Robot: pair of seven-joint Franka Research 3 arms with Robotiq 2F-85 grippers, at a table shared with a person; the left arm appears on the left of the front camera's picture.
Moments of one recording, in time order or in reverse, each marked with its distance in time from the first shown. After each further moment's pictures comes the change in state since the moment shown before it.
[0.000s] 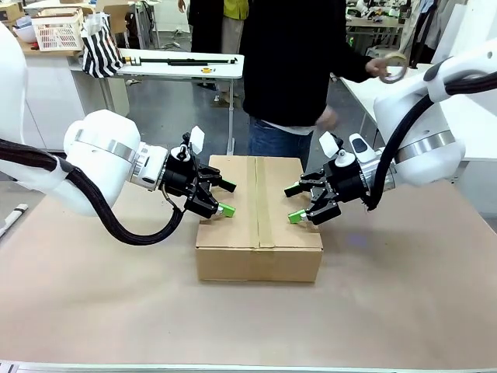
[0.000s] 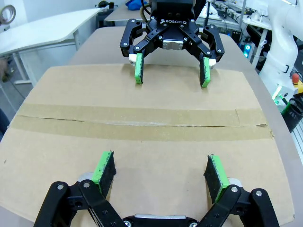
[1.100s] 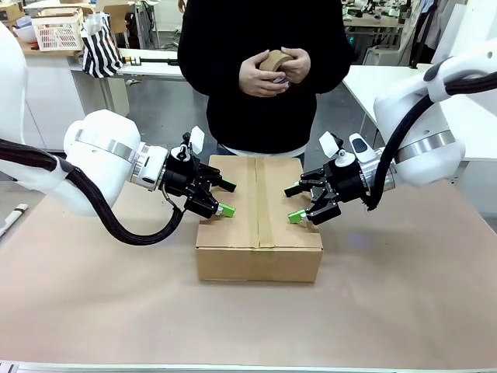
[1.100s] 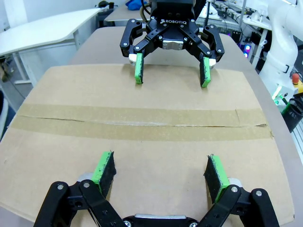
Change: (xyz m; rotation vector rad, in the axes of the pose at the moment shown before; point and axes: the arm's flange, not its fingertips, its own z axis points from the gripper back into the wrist) left arm 0.000 0.000 0.000 0.000 0.000 0.000; right arm 0.000 0.000 0.000 0.000 0.000 0.000
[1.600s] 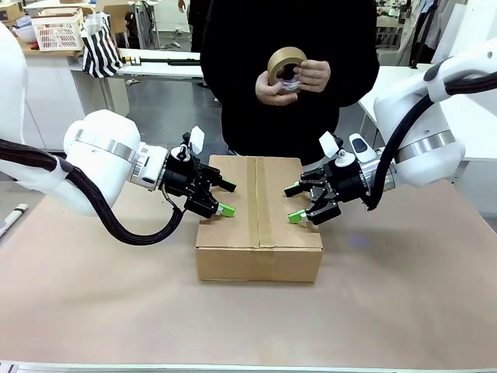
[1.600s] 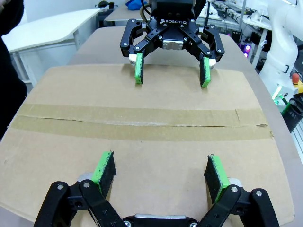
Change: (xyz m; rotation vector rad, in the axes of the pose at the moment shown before) left arm 0.000 0.000 0.000 0.000 0.000 0.000; right arm 0.000 0.000 0.000 0.000 0.000 0.000
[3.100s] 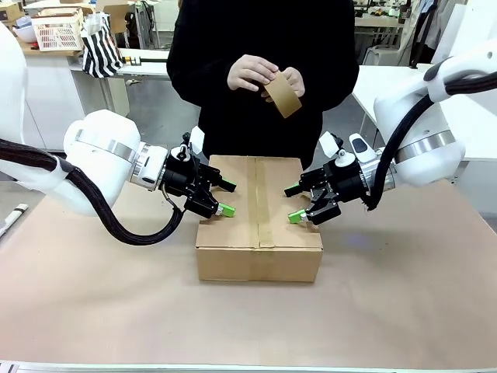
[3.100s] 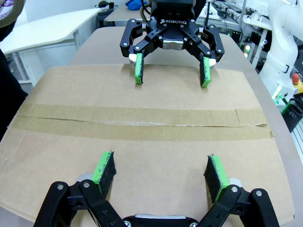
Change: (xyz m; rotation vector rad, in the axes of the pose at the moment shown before) left arm 0.000 0.000 0.000 0.000 0.000 0.000; right arm 0.000 0.000 0.000 0.000 0.000 0.000
